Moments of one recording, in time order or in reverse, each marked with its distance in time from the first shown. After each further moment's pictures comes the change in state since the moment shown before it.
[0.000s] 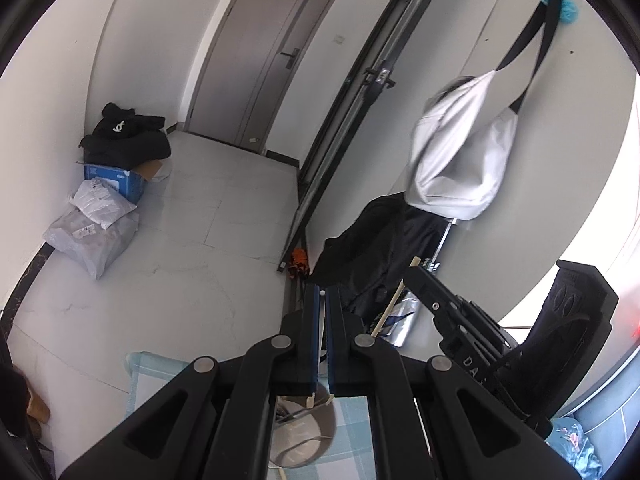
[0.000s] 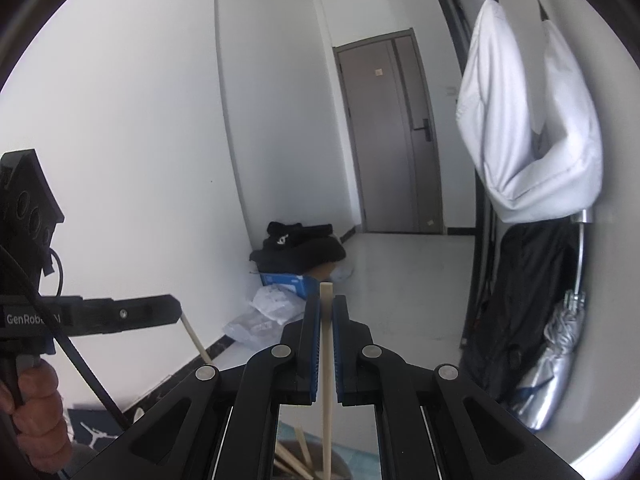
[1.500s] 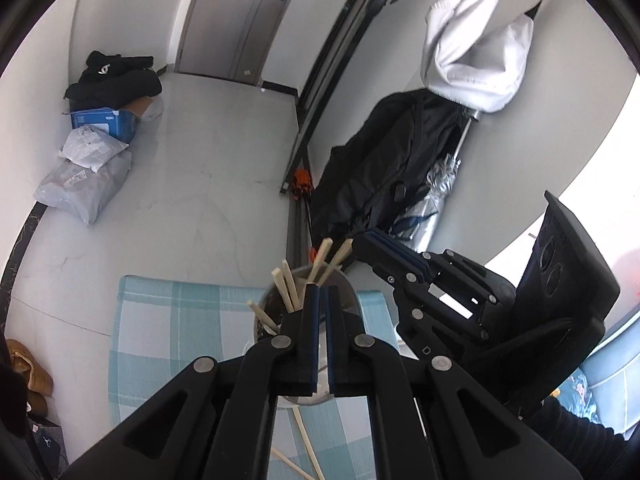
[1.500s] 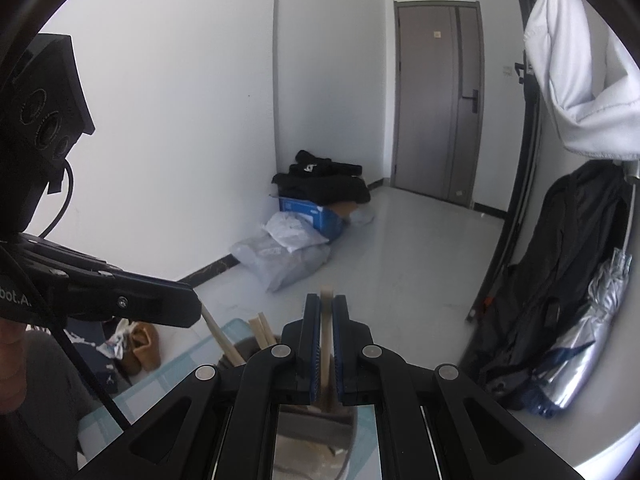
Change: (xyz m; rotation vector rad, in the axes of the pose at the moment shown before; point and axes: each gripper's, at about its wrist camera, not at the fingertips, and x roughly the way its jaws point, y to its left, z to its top) left arm 0.045 0.009 -0.066 0.053 0.252 0.007; right arm 0.044 0.013 -0.101 -0.206 0.191 0.070
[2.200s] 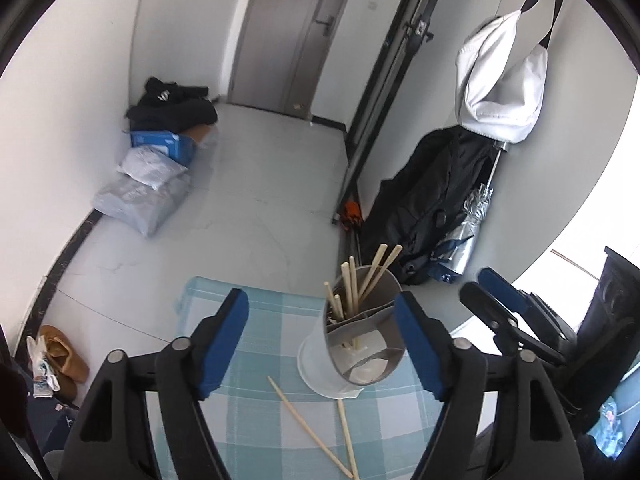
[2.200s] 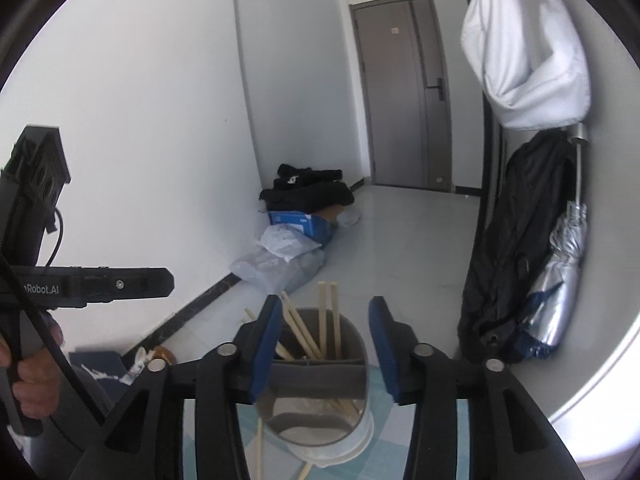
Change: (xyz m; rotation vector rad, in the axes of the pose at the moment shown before) left arm -0.061 0.007 -0.031 -0.040 -0.167 0.193; right arm -0.081 0.005 -0.012 0.166 -0.035 -0.035
